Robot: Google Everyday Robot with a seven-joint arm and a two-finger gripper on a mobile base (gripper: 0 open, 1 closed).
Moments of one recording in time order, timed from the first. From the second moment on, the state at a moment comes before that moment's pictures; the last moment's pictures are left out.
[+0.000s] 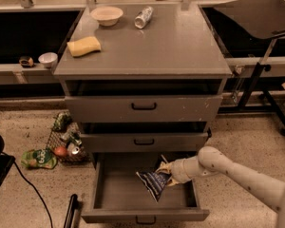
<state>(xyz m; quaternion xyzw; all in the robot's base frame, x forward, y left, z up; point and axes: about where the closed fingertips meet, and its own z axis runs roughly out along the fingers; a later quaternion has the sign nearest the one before) 0.548 -0.086 0.341 -0.82 0.40 0.13 0.39</state>
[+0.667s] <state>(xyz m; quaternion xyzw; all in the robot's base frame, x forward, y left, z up) 0.477 -0.076 0.465 -0.88 0.24 0.09 0.41</state>
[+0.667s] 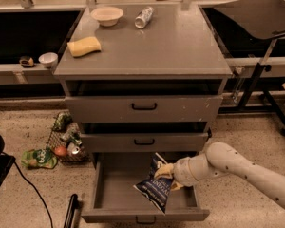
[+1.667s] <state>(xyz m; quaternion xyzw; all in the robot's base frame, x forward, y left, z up) 0.454 -0.081 0.527 -0.91 0.18 -0.01 0.37</state>
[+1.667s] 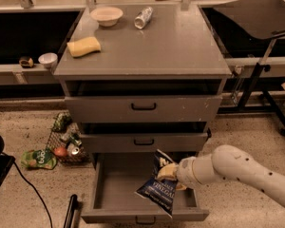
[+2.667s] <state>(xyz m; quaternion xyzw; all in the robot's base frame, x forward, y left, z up) 0.439 -0.101 0.640 -0.93 0.13 -0.15 0.30</state>
